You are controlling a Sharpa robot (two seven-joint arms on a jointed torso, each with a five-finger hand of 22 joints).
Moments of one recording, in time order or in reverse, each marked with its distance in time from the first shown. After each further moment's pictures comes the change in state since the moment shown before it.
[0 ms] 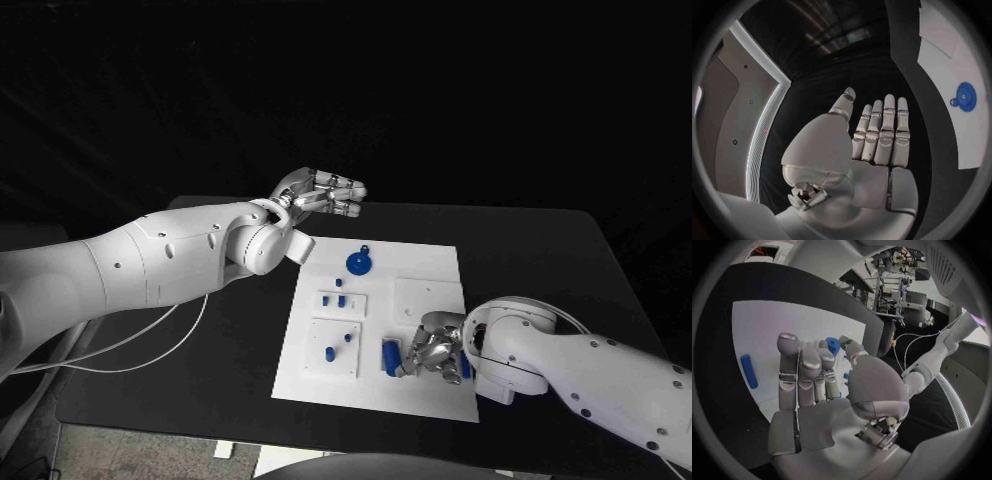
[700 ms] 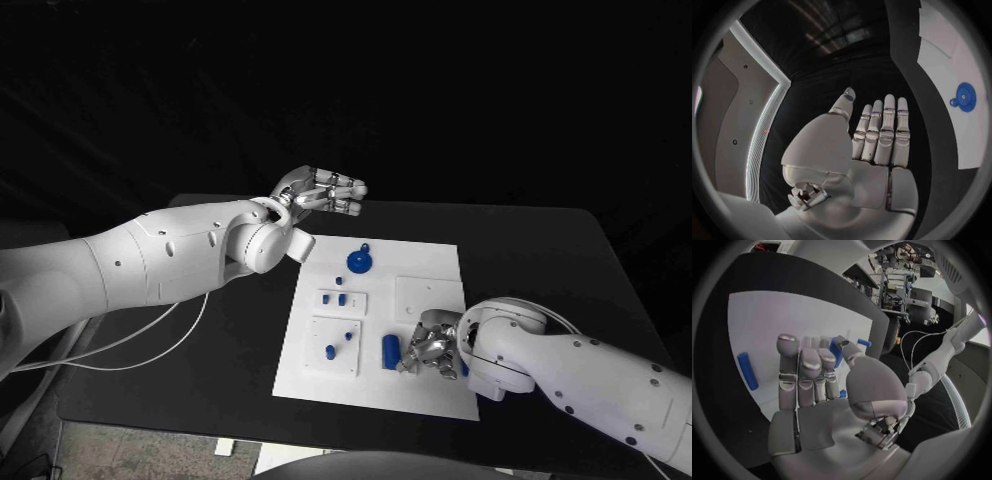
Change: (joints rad) left arm 0.000 0.001 0.000 0.000 0.000 0.001 -0.001; left_hand 0.000 0.000 0.000 0.006 0.000 0.000 0.000 0.000 0.000 0.000 0.000 0.000 0.000 0.000 0.000 0.000 0.000 0.000 0.000 0.000 0.000 0.000; right arm -0.016 0.042 -0.001 -0.062 -0.035 -0.044 -0.011; right_hand -0.009 0.090 0.058 -0.058 -0.093 0.028 -0.015 0.000 0.019 0.007 -0.007 0.005 0.000 0.001 0.000 0.010 0.002 0.000 -0.003 -0.003 0.023 0.000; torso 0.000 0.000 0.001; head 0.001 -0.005
